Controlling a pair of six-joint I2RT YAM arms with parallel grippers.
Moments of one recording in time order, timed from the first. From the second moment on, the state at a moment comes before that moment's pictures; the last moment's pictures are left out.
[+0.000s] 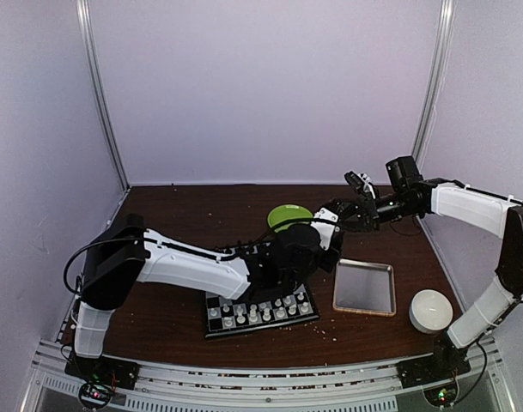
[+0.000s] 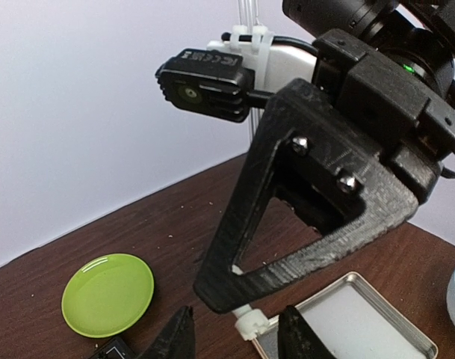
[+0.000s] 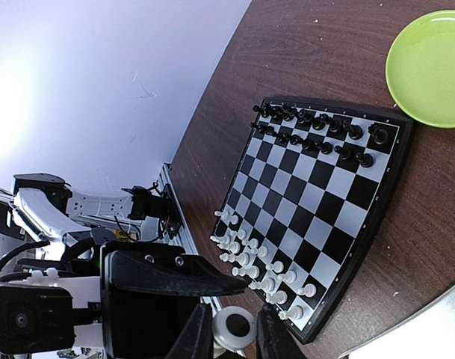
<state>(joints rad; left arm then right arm) -1.25 2.16 1.51 0.54 -0.56 -0.01 0.26 1.54 1.14 -0.47 -1.07 0.24</state>
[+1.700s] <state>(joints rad) -1.00 1.63 1.40 -0.61 -0.11 -0.02 0.08 1.28 1.05 -0.77 -0.97 -0.33</state>
